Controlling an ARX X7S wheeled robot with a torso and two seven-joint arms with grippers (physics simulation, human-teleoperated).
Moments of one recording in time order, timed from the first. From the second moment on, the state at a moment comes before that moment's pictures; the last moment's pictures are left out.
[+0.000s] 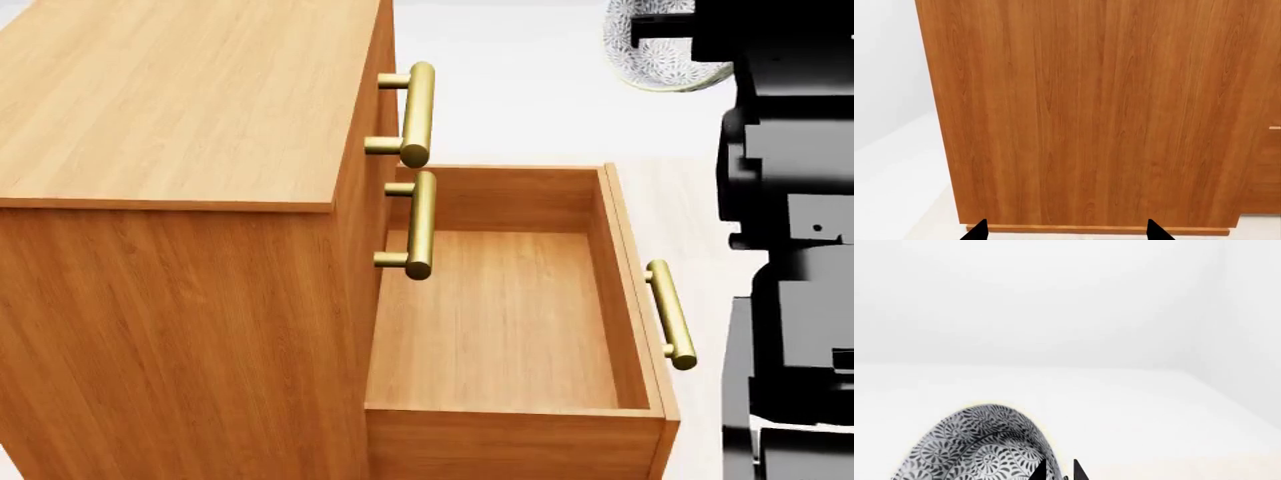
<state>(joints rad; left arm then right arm) 0.26 -0.42 0.36 0.26 -0.28 0.14 -0.45 1.59 0.23 -0.24 1.24 0.12 0.37 0.03</state>
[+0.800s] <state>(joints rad) 0.26 -0.42 0.37 0.27 -0.29 0.14 -0.45 1.51 0.13 -0.23 1.31 0.03 0.35 -0.08</state>
